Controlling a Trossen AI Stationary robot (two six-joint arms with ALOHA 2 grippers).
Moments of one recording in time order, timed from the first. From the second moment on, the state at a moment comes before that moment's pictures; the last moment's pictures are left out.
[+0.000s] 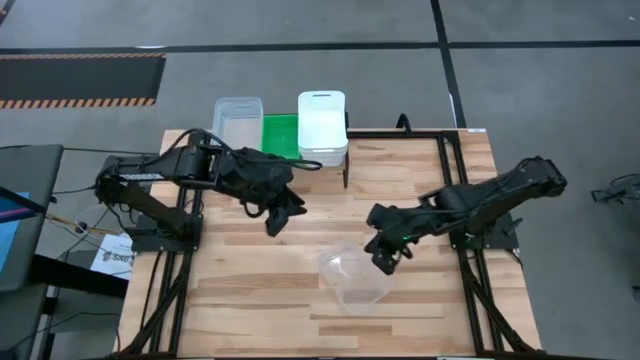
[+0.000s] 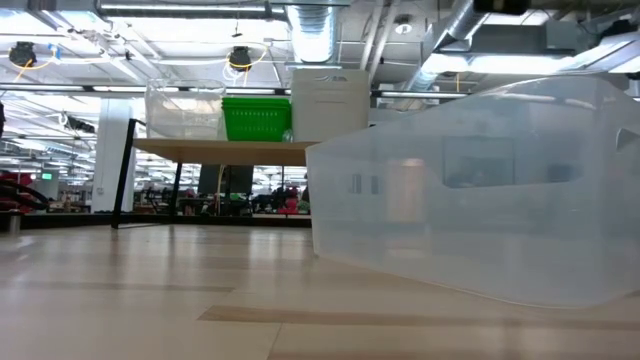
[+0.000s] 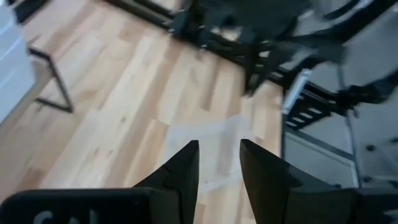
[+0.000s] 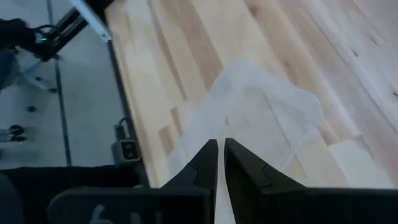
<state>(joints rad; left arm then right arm) -0.10 1.45 1.75 -0.92 -0.01 -0.51 0.34 1.36 1.32 -0.79 0.05 0.84</state>
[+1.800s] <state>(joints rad) -0.56 1.87 1.74 -0.59 -0.68 -0.68 0.80 1.51 1.29 -1.21 0.24 1.38</state>
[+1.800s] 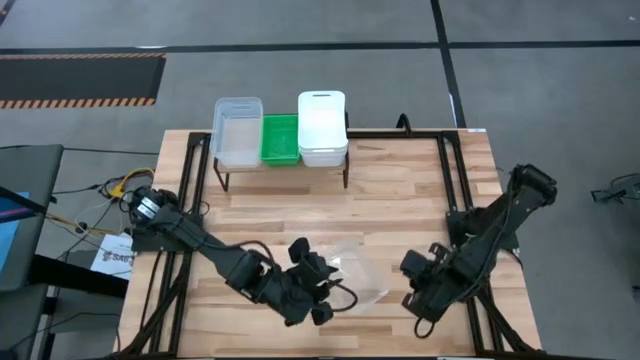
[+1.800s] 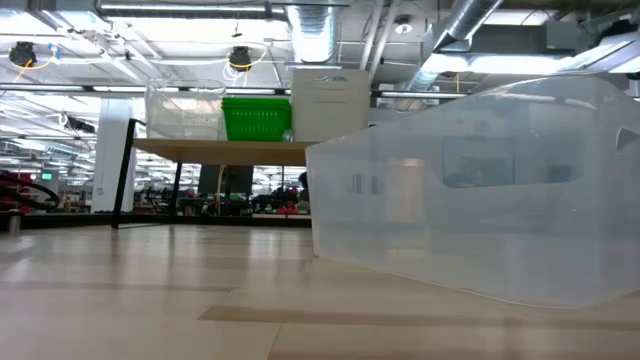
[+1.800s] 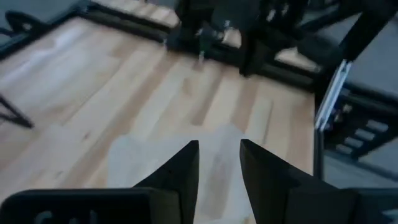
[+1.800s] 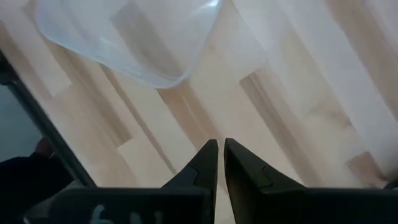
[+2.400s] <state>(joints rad) -0.53 2.10 1.74 -0.86 -0.56 -0.86 0.88 1.58 1.29 -1.19 0.24 1.57</state>
